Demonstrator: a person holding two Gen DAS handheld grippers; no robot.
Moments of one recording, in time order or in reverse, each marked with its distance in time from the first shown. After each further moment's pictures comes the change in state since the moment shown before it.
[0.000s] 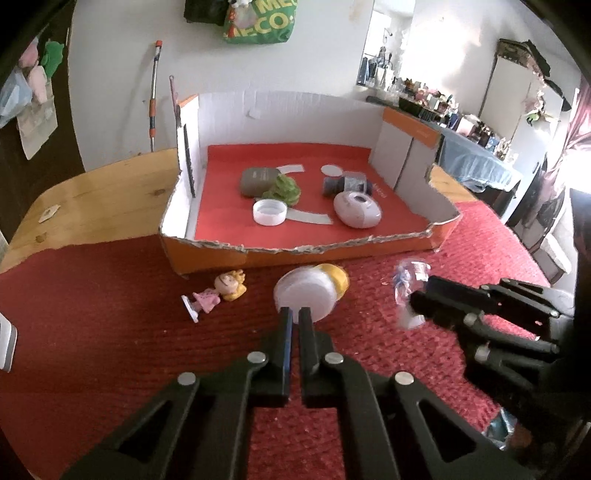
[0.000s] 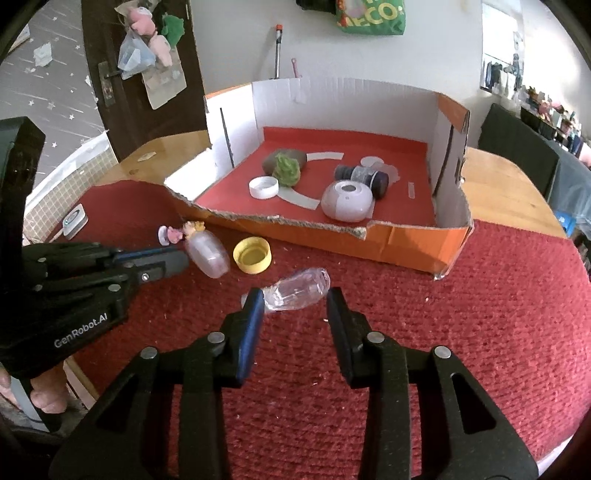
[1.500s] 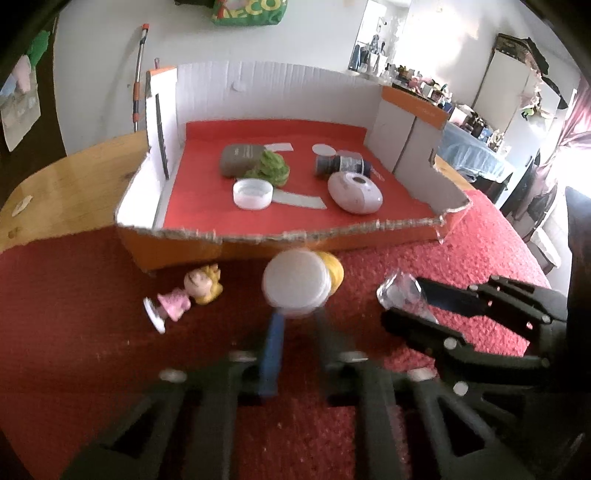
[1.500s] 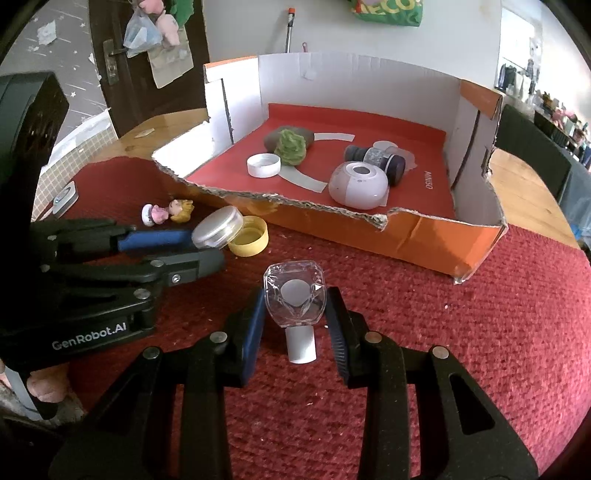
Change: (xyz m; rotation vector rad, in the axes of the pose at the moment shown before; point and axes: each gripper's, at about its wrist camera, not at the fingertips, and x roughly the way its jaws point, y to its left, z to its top) left arm 0.030 0.000 0.002 -0.003 0.056 -0.080; right arm 0.028 0.002 -0.004 -0.053 0.043 0.025
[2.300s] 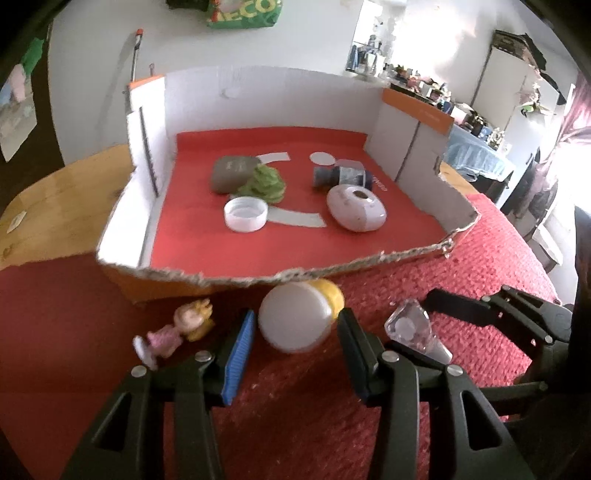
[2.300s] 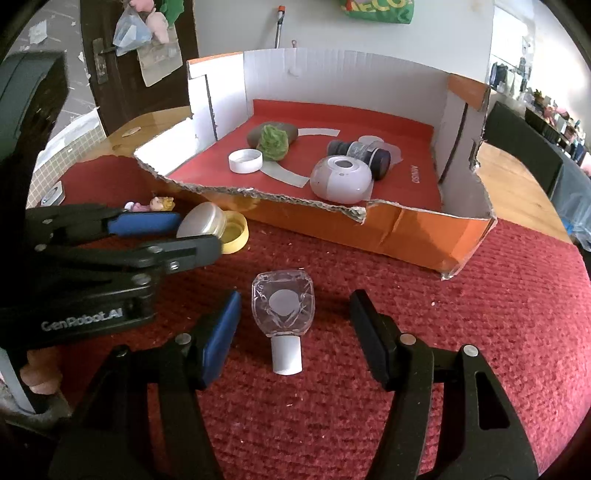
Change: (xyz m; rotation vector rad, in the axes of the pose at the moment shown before) left arm 0.011 -0.005 0.020 0.029 -0.018 0.008; right arm 0.006 -0.007 -0.001 0.004 0.009 -0.047
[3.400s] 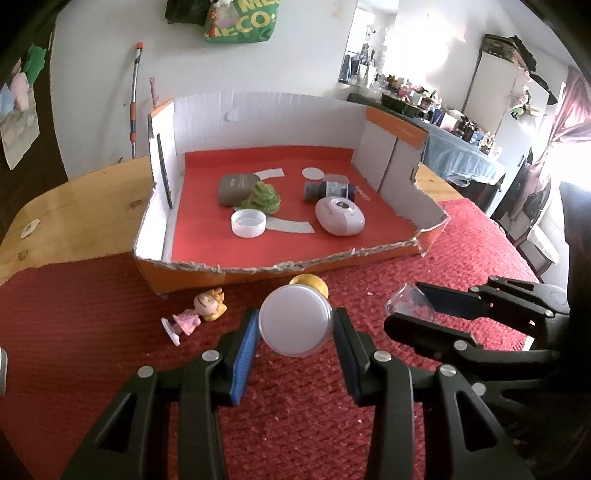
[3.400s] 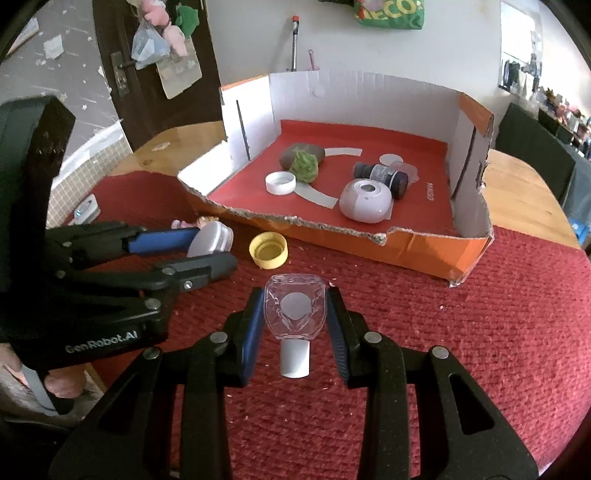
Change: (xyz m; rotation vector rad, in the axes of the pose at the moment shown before) left arm -0.042 -0.003 -0.009 0.014 -0.046 -0.007; right arm -0.035 0.005 0.011 0.022 -0.034 0.117
